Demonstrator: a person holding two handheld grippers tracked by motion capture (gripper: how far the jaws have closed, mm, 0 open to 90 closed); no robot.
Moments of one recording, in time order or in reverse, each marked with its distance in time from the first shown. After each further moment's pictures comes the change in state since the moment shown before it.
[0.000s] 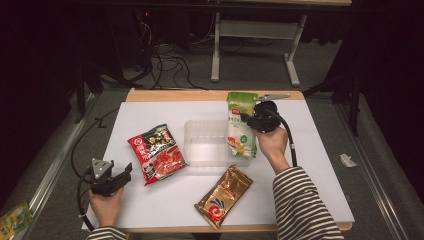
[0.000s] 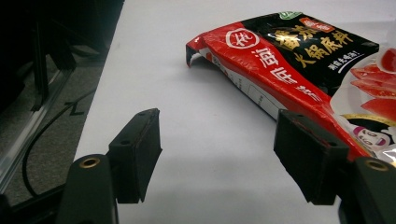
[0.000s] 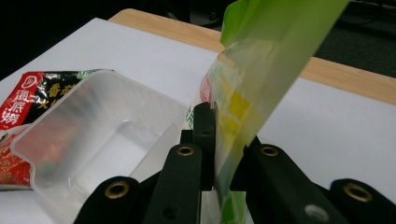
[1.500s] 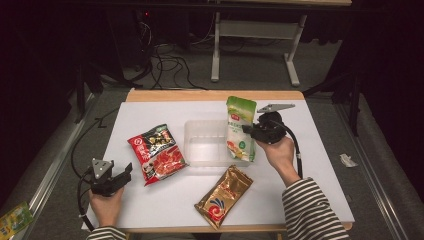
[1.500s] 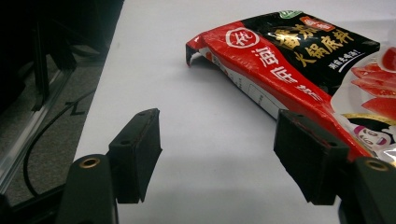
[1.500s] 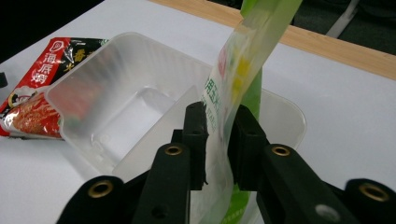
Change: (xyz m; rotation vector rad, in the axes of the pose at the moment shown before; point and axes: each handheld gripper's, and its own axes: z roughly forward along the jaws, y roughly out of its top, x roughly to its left) left arm -0.001 0.000 0.000 0.002 0.002 -0.001; right arm 0.004 -0.024 -0.019 0.047 0.068 -0.050
